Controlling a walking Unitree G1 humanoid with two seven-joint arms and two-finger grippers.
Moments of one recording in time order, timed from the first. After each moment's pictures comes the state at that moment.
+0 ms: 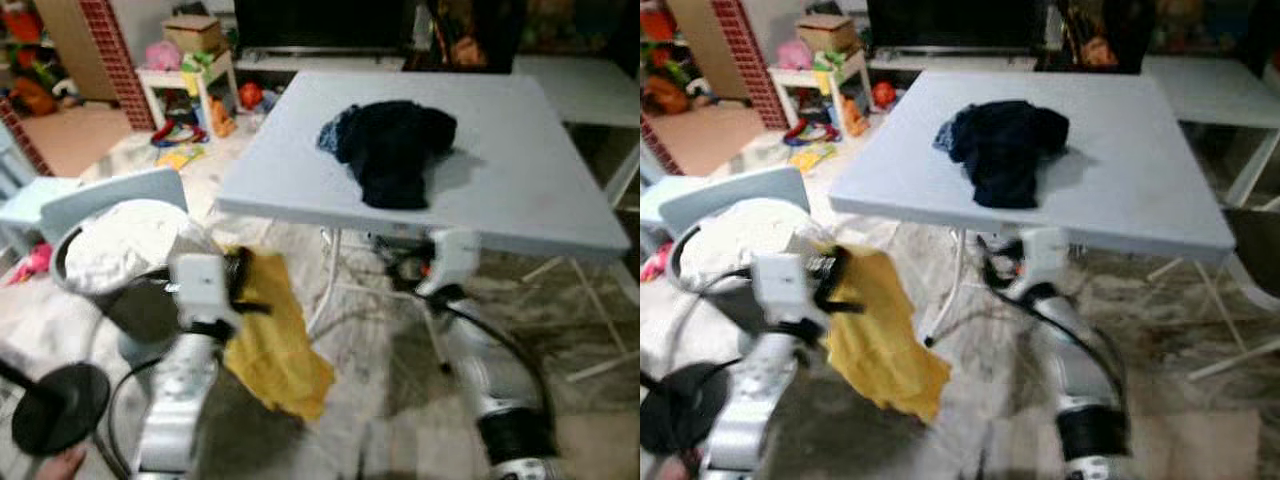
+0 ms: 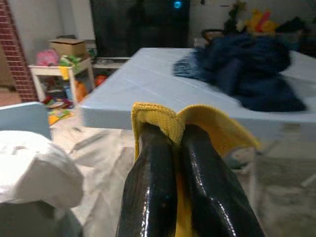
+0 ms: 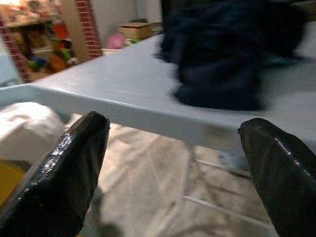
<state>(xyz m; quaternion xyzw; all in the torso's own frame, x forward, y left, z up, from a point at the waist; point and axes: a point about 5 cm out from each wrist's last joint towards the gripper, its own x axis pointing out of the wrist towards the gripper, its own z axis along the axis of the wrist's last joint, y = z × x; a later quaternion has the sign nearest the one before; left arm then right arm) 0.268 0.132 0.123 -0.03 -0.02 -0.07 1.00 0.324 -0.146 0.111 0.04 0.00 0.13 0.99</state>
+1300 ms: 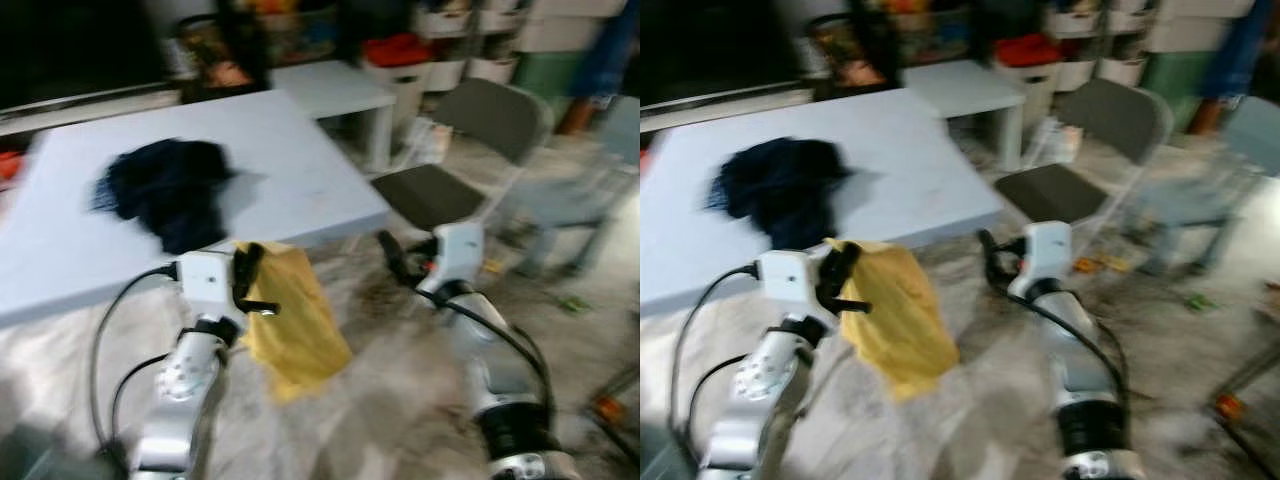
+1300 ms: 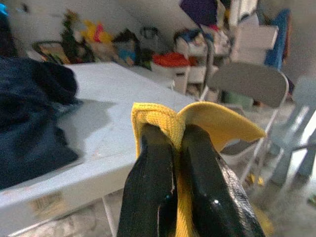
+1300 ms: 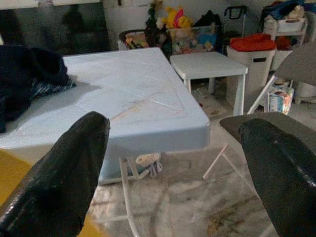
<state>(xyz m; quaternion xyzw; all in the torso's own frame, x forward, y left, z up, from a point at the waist) 0.268 0.134 0.125 -0.05 -0.03 -0.09 0.99 0.326 -0.130 0.115 0.04 -0.01 0.15 0.99</state>
